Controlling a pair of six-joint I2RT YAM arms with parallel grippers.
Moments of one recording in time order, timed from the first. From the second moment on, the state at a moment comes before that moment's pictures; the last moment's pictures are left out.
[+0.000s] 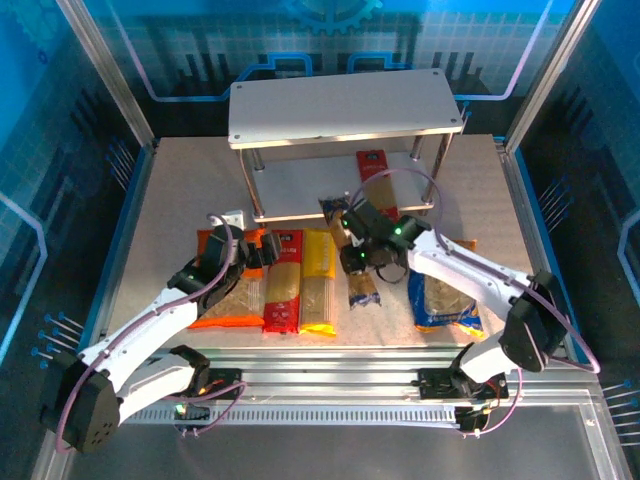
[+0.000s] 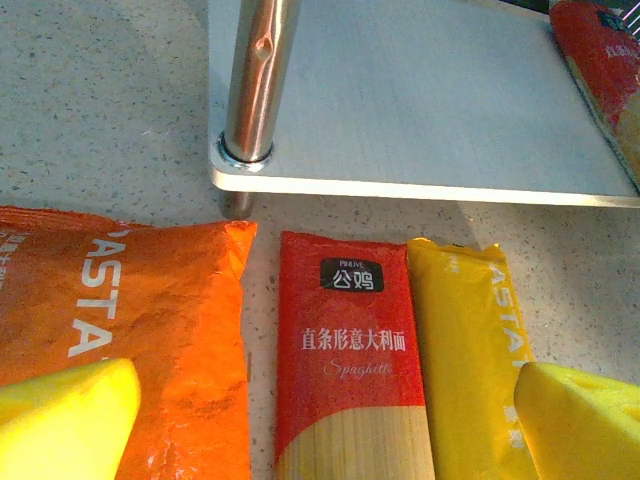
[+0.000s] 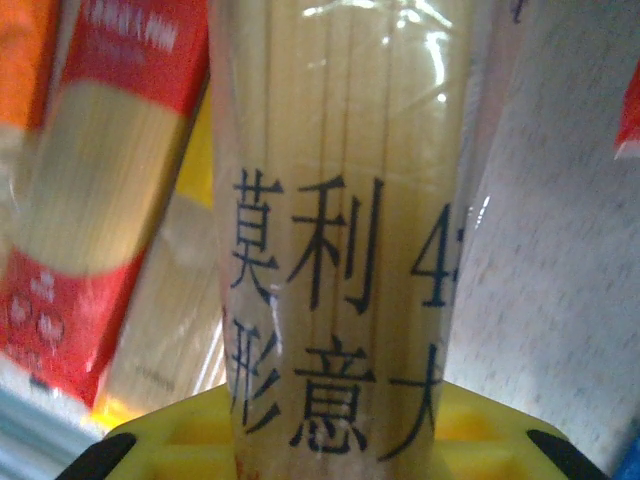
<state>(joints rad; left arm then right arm) -0.43 1.00 0.59 -0.19 -0.19 -0.51 0.74 1.51 1.23 -0.84 0.03 0.43</state>
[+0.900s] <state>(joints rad) -0.43 1.00 0.60 -0.22 -0.17 -0.51 0.57 2.04 1.71 -0.66 0.17 0.23</state>
